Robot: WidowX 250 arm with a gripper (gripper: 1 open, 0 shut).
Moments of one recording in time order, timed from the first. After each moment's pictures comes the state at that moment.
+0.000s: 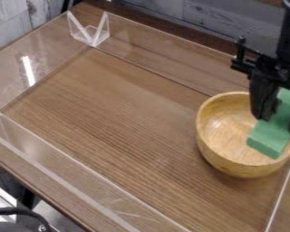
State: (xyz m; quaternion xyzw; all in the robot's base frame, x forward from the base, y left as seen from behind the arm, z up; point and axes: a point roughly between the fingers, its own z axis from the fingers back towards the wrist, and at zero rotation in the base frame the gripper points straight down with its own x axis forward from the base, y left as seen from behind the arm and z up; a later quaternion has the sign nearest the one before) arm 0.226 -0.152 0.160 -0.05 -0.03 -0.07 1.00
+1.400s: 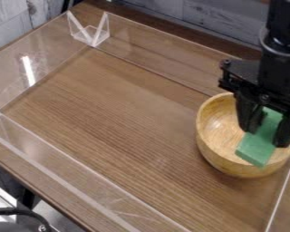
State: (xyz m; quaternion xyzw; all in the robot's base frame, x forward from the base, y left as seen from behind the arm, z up) arm 0.234 -0.138 0.136 -0.04 -0.09 -0.05 0.99
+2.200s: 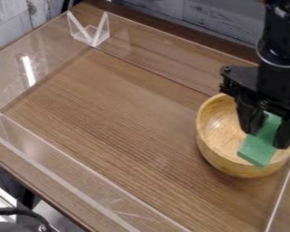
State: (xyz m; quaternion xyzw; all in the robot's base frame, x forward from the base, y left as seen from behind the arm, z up) arm 0.240 -0.135 0.127 -0.04 -0.11 -0.05 0.99
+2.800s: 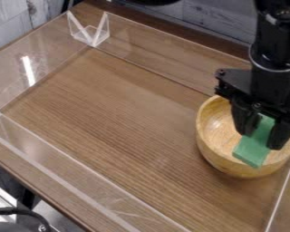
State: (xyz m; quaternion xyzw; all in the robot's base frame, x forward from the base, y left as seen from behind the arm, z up) arm 0.244 -0.129 0.122 -0.04 -0.11 -0.04 0.99
